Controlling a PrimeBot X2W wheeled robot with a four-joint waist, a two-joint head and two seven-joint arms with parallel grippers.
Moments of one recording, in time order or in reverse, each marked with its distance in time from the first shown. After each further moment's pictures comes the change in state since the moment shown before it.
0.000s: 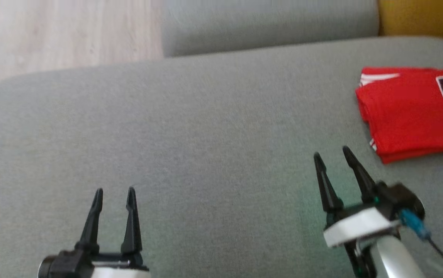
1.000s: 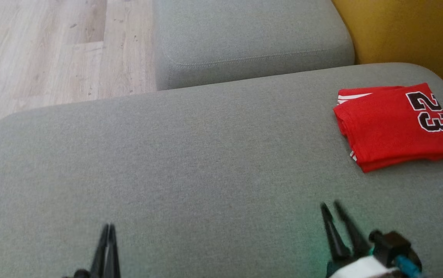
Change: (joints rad) left arm 0.095 0.000 0.042 0.062 0.037 0.035 0.000; right arm 0.205 0.013 0.004 -0.046 0.018 0.000 -0.001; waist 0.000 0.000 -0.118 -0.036
